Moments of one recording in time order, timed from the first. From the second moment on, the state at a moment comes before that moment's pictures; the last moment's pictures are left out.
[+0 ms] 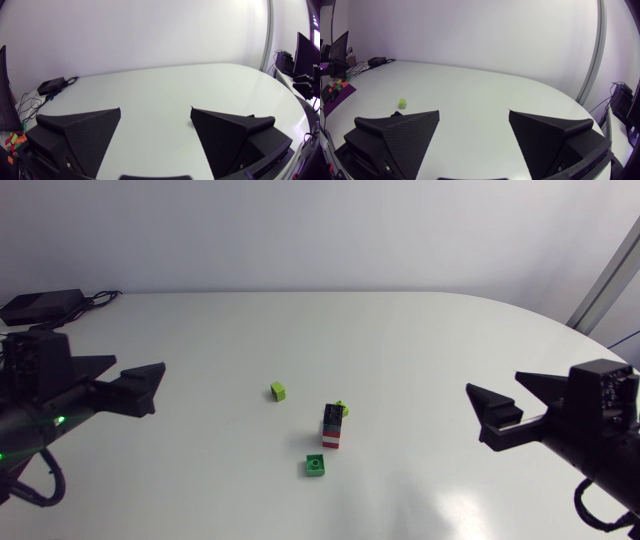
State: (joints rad) left arm -0.16 0.71 0.49 -0.14 -0.02 0.05; right arm 0.21 0.50 0.39 -0.13 0.00 -0.05
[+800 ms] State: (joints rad) left arm -0.36 1.45 0.93 -0.28 0.18 0.44; right arm 0.18 1.17 0.63 -0.18 -0.30 0.00
